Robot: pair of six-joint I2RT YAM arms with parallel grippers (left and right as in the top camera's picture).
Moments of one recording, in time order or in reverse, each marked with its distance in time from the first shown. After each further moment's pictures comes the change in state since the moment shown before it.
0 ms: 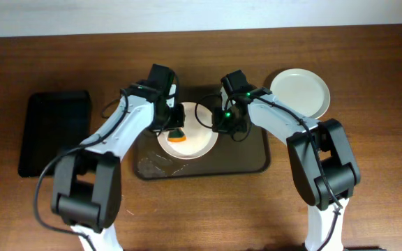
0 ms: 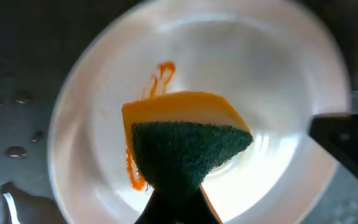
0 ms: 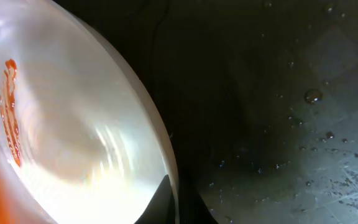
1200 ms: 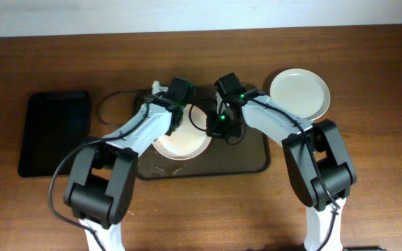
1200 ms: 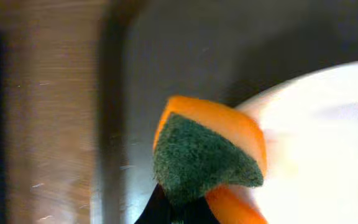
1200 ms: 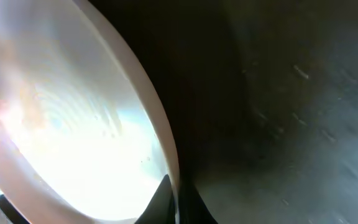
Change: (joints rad) left arm -0.090 0.062 -0.063 0.114 -0.723 -0.006; right arm 0.030 0.008 0.014 -0.061 -0.047 0.063
